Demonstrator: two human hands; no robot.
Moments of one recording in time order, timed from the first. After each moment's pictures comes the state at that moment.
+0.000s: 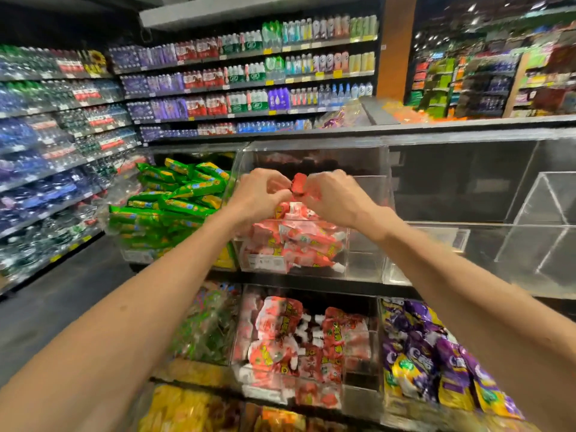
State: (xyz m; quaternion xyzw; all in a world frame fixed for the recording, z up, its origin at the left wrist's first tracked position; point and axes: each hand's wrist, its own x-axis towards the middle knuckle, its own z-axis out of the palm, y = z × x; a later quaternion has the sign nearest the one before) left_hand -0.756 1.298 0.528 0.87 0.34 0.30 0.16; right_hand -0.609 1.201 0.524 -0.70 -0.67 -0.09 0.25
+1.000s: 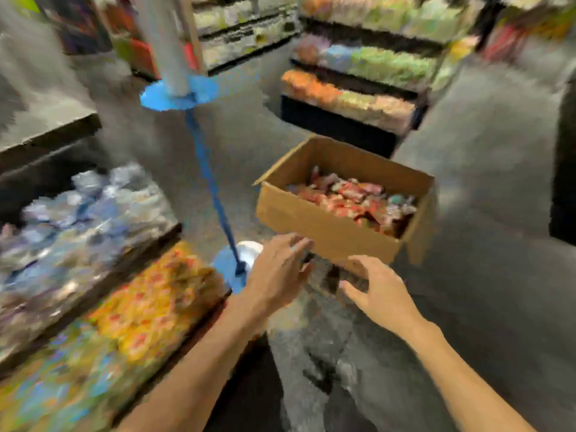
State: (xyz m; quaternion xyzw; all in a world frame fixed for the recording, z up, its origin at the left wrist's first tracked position) left_hand -0.446 0.522 0.240 0.94 -0.25 0.07 0.21; right_hand -0.493 0.311 0.231 -0.95 0.00 0.07 0.30
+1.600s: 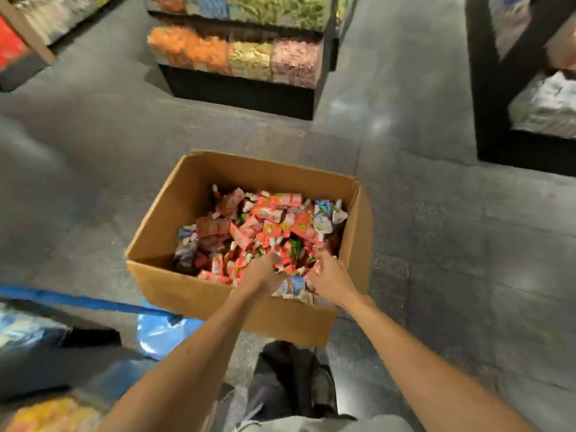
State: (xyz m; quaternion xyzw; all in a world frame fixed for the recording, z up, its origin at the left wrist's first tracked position) left_hand -0.139 0.277 0.065 0.92 -0.17 -0.30 0.16; right_hand -0.226 0.119 0.078 -0.84 0.26 0.19 0.44
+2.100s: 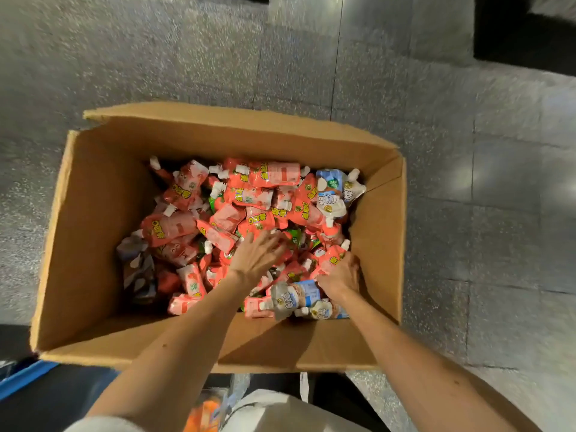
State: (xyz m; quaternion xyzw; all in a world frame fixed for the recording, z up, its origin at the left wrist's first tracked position) left_hand -0.005 0.260 -0.082 0.76 -0.57 -0.25 -0.18; right_hand -0.147 0.123 -0.074 -0.68 0.60 0.26 0.34
